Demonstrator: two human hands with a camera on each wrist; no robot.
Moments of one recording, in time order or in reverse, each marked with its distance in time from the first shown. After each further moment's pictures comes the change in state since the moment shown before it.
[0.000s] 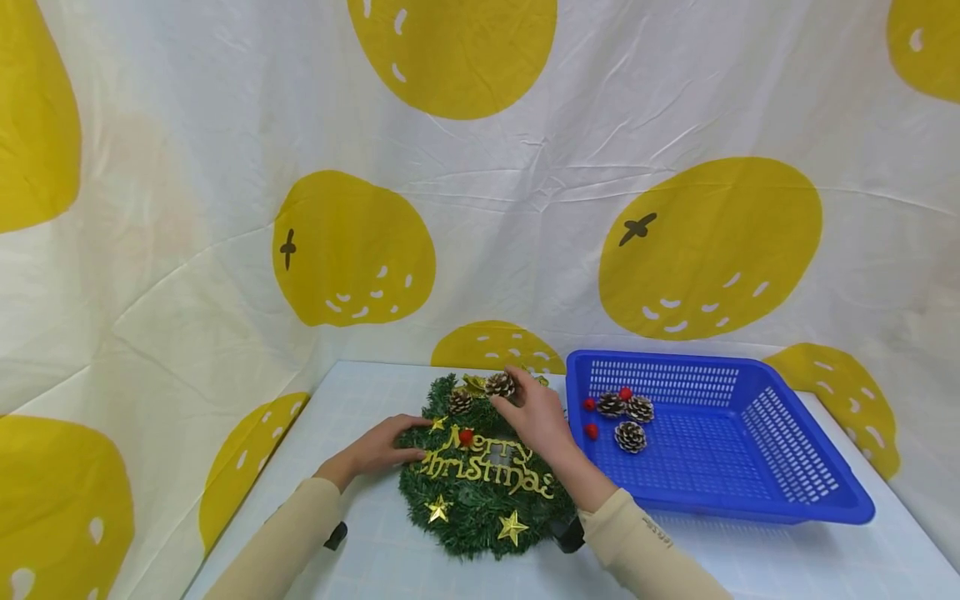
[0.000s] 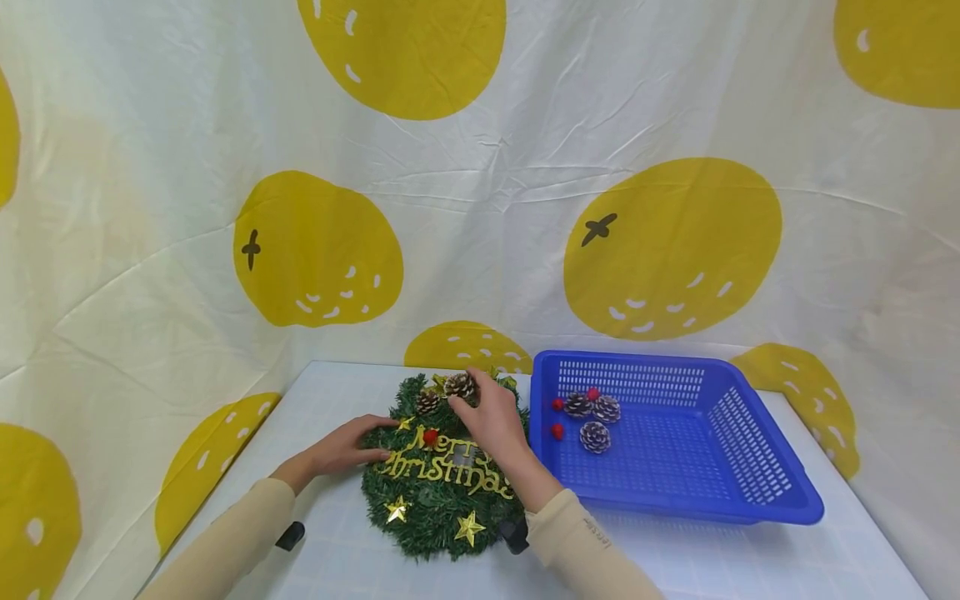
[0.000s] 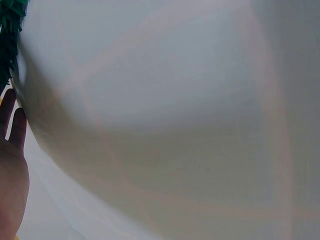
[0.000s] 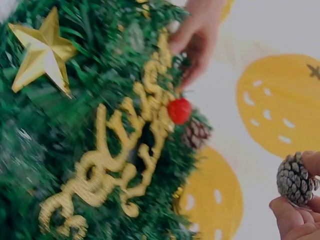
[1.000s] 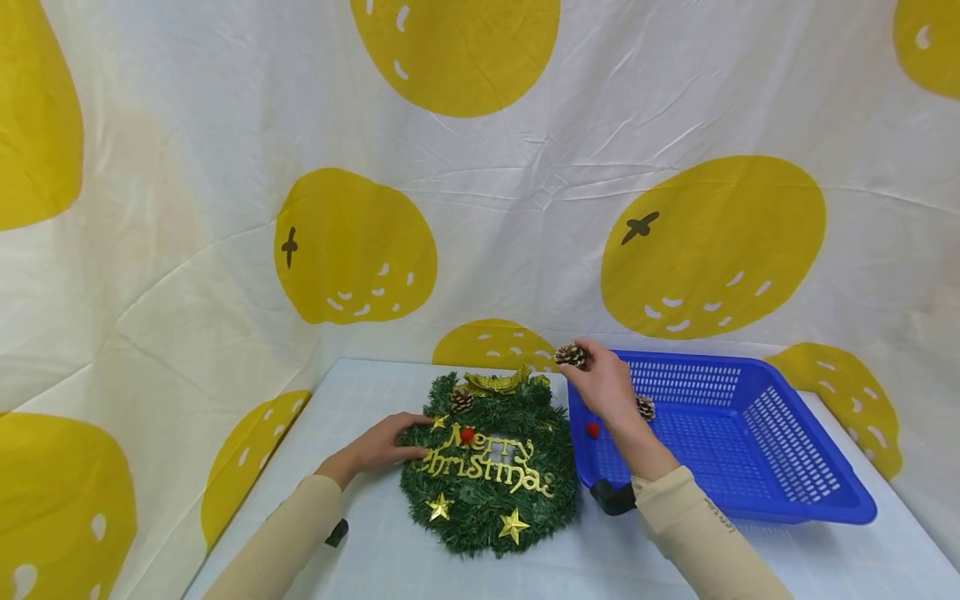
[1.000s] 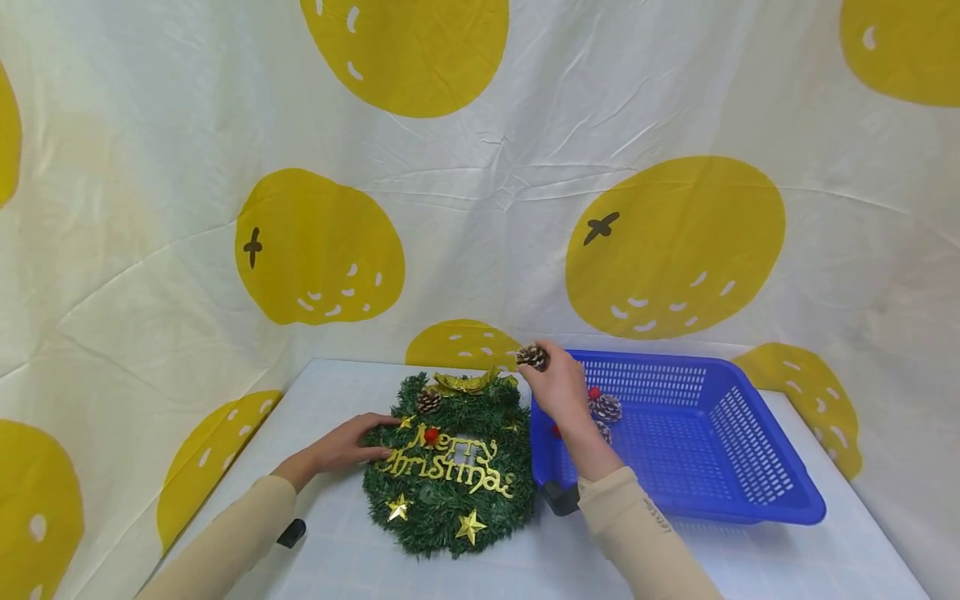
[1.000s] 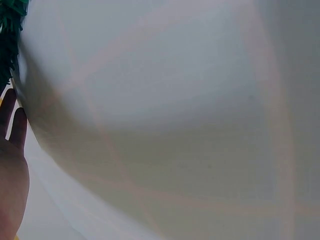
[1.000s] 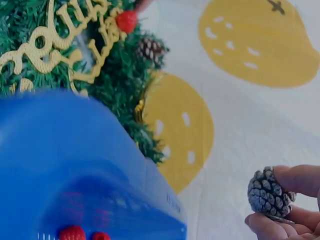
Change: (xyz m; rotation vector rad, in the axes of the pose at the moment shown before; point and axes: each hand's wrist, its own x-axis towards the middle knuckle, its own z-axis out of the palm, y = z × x) left_hand 0.001 0.004 -0.002 0.012 -0.008 0.005; right_hand 0.021 0.019 -0.084 -0.132 0.086 0.202
